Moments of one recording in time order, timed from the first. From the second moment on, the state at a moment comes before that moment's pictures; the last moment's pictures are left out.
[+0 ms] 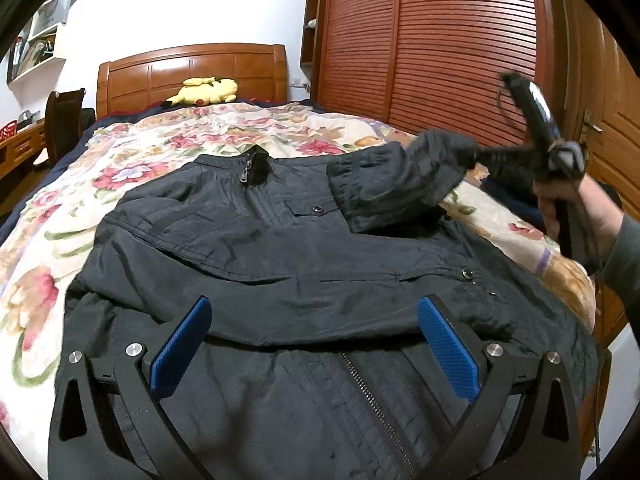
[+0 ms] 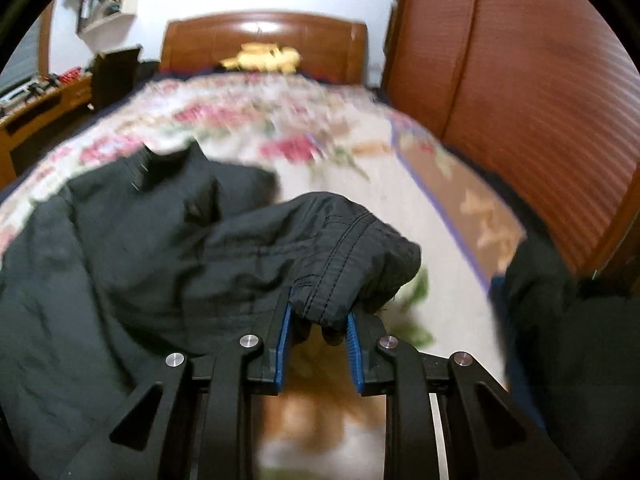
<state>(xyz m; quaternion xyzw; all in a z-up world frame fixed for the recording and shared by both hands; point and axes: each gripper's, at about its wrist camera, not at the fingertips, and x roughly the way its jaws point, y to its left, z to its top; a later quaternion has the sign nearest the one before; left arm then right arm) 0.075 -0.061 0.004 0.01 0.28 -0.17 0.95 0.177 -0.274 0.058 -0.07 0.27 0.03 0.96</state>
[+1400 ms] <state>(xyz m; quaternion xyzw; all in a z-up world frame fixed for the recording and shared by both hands) 0.050 0.039 0.018 -0.07 0.26 -0.11 0.96 0.070 -0.133 0.061 -0.14 0.23 0.31 0.91</state>
